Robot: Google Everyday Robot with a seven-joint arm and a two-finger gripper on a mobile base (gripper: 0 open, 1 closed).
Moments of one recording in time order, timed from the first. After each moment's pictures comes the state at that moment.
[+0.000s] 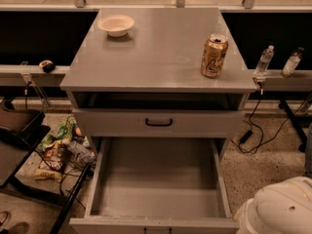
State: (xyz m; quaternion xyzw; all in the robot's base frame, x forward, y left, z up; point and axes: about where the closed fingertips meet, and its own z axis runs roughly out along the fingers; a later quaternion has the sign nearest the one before) arm 0.316 -0.248 0.550 -0.57 0.82 0.00 0.05
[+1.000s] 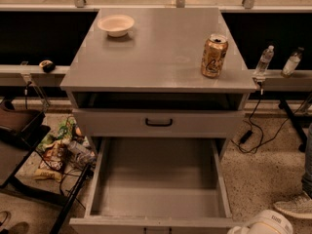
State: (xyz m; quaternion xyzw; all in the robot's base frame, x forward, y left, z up) arm 0.288 -0.229 0.409 -0.54 0.84 0.03 0.08
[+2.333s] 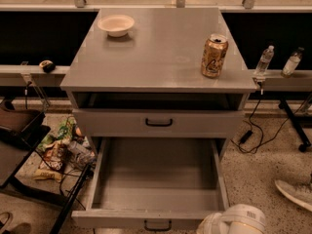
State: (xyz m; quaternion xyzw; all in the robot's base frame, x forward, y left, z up) arm 0.354 -0.168 0.409 -0.51 0.84 0.02 0.18
